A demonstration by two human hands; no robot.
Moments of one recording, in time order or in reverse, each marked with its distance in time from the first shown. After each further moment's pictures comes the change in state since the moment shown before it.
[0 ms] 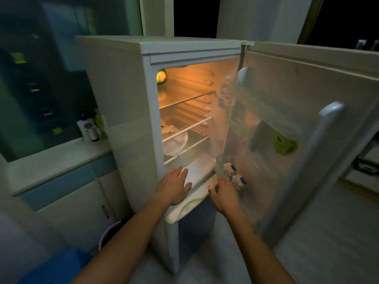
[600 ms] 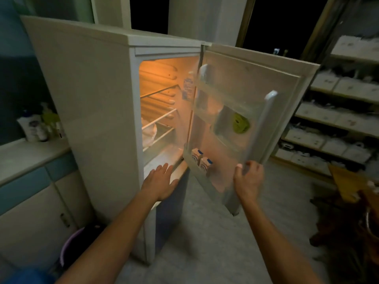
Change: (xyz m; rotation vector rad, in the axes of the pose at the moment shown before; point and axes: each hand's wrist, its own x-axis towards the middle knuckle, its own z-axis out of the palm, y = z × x) left_hand -0.062 0.000 0.002 -0.102 -0.022 0.203; right_hand -0.118 0.024 -0.077 0.082 0.848 0.292
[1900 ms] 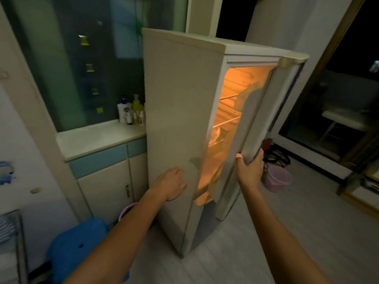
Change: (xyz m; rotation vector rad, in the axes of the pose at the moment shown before) left_hand -0.102 -0.121 -0.019 -0.094 0.036 -0.254; right_hand -0.068 -0.149 0.089 0.437 -0.398 0.036
